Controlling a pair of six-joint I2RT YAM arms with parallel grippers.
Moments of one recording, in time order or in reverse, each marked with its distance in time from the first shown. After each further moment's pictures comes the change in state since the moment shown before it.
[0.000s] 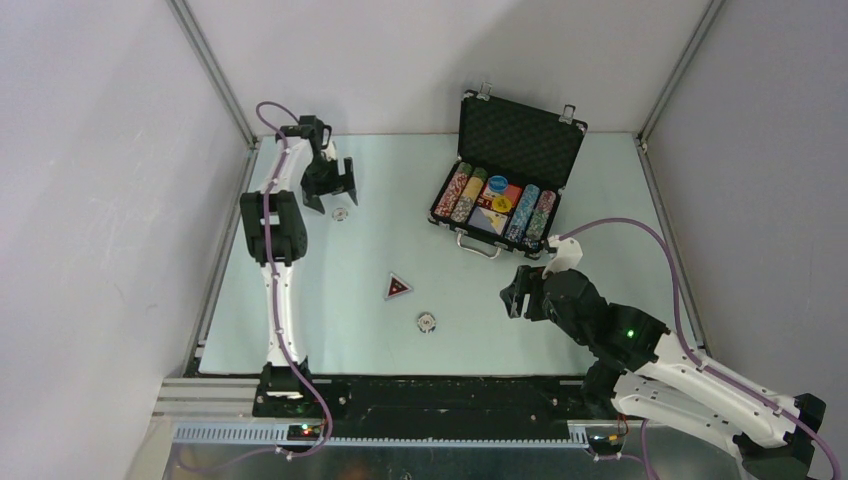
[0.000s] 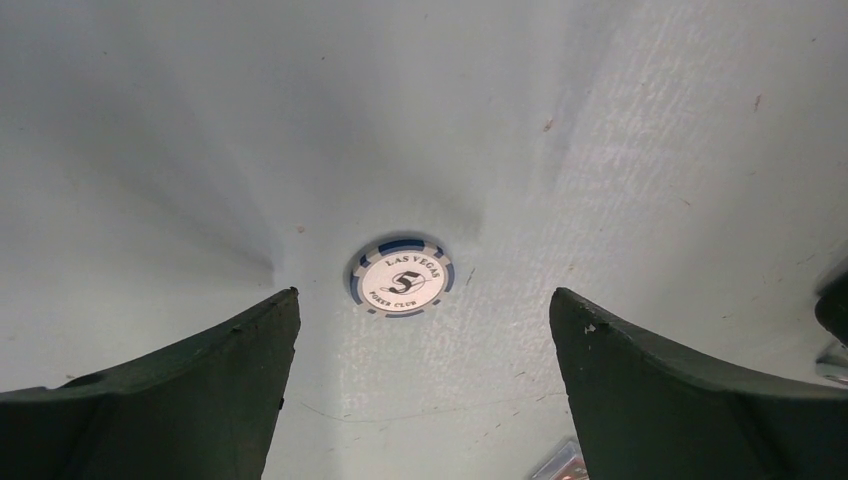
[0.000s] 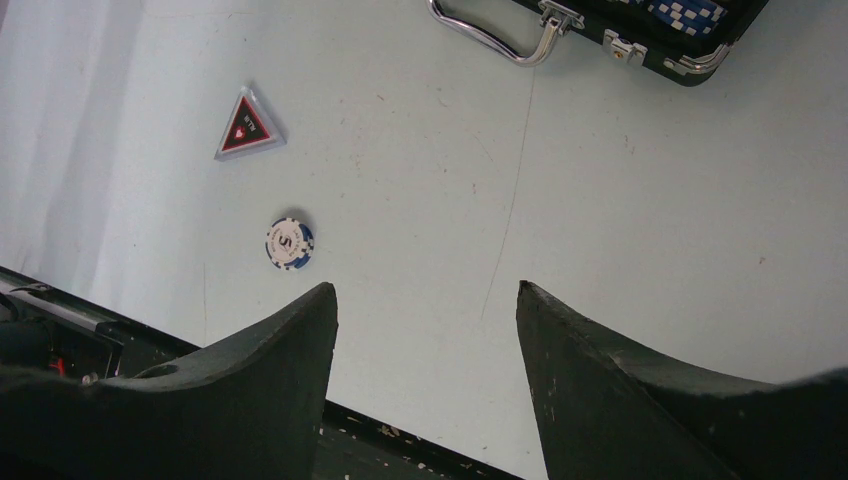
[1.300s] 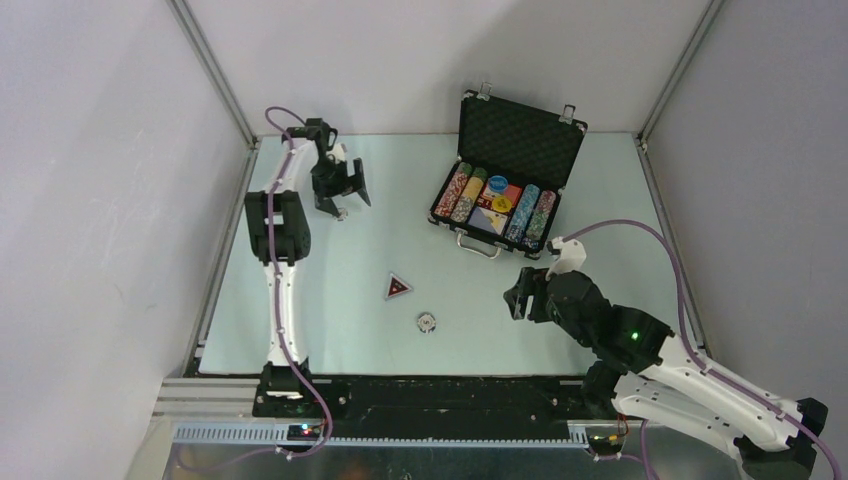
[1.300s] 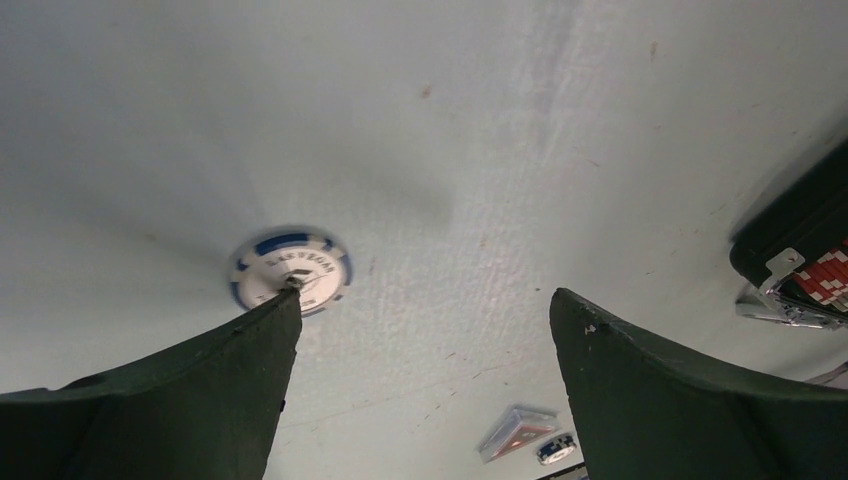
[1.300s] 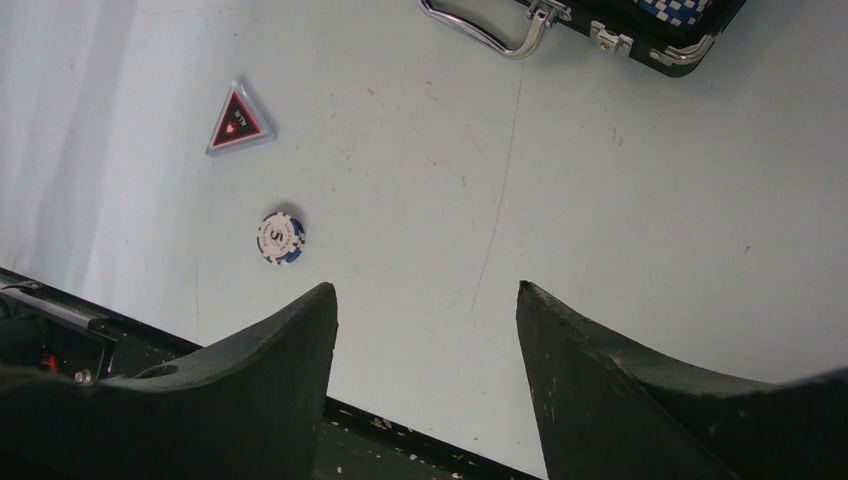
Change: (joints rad) left arm -0.014 0.018 -0.003 -0.021 0.155 -0.024; right arm -0.005 -0.023 -0.002 -0.032 0.000 0.000
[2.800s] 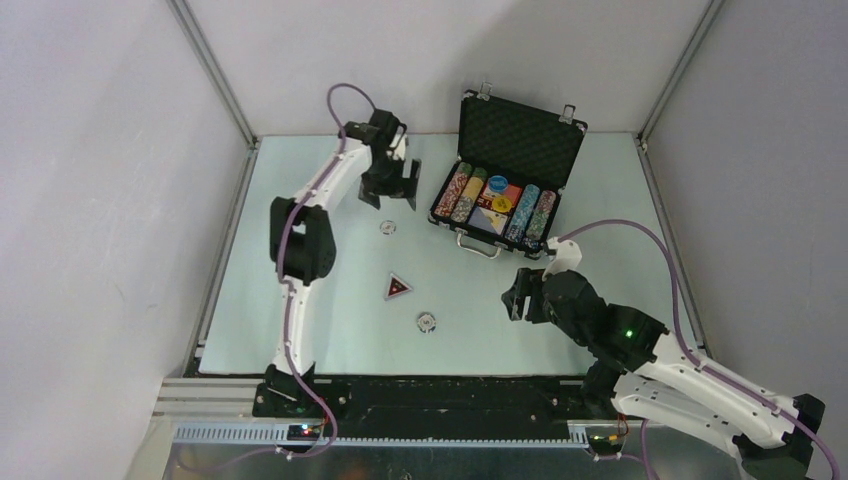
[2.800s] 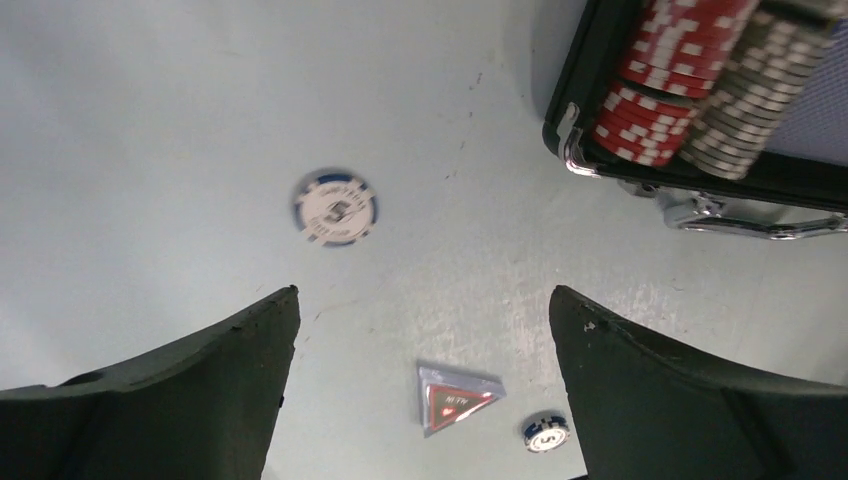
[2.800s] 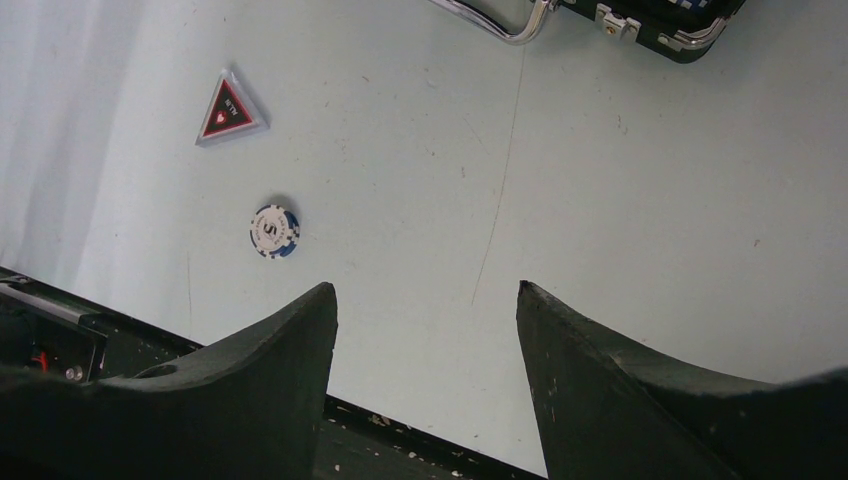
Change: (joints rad) left arm -0.339 -0.172 -0.108 0.035 -0.157 -0.002; right arm -0.002 0.017 -0.011 0.006 -0.011 0.007
